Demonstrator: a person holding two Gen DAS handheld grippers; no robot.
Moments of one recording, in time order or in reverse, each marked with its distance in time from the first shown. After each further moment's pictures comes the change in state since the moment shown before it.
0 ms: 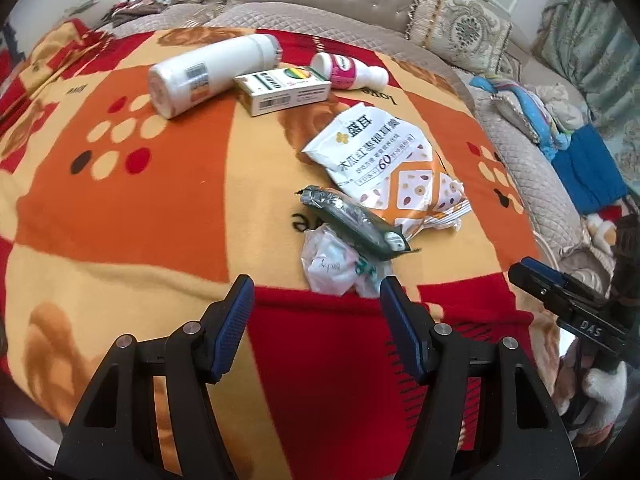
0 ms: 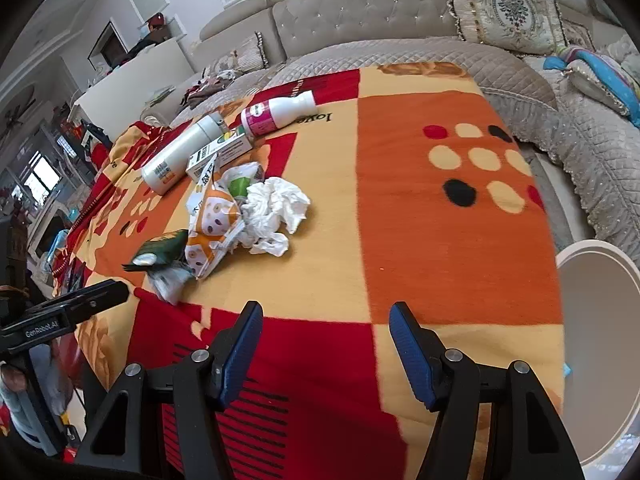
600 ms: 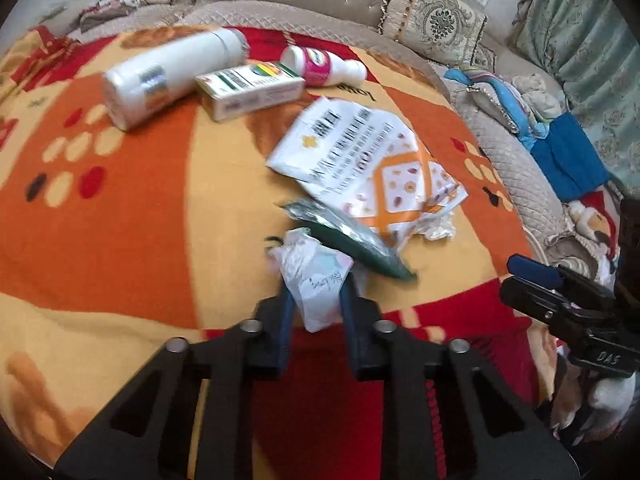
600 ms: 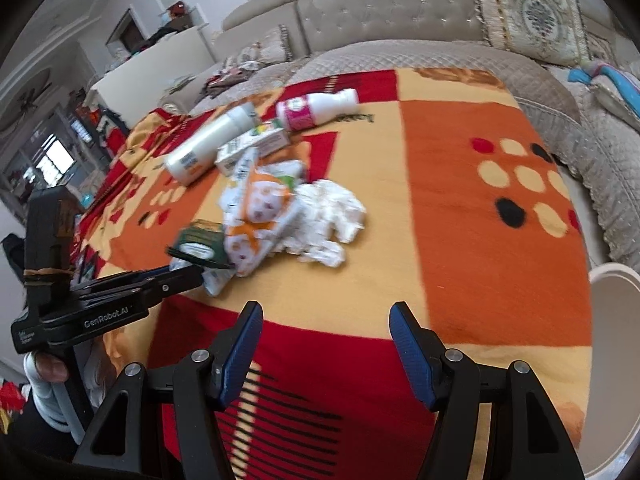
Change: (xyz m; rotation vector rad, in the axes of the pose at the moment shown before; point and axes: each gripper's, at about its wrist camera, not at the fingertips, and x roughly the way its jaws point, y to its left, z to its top) left arm 0.018 0.009 0.018 0.048 0.003 -0.086; right arm 0.007 0.036 0.010 -0.071 0.018 0.058
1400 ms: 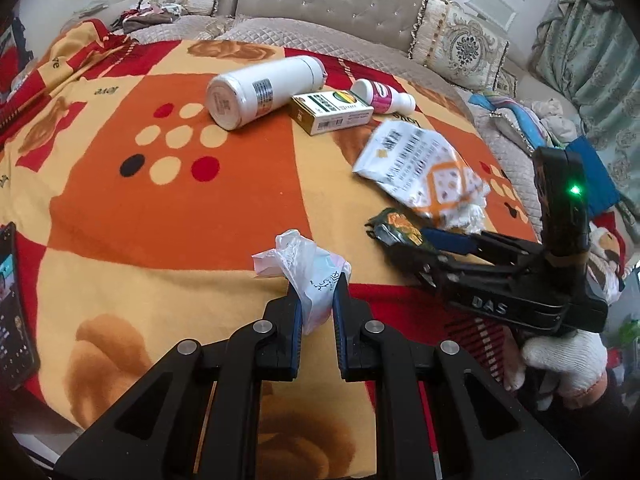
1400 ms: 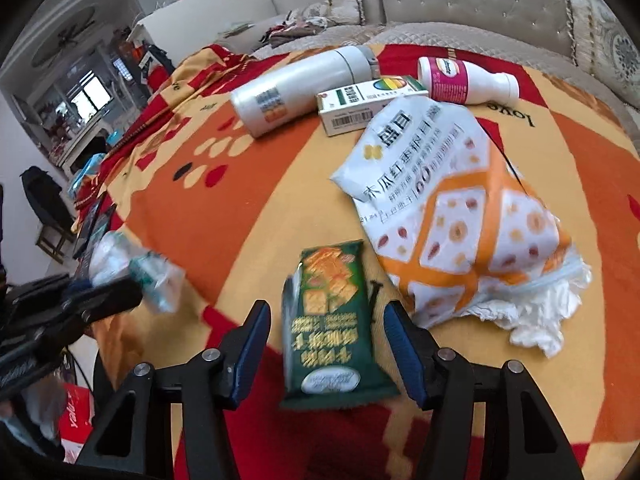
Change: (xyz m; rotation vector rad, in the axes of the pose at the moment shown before) left arm -0.056 0.056 -0.027 -0.063 -0.062 0.057; right arm 0.106 0.098 0.029 -0.182 0.109 0.079
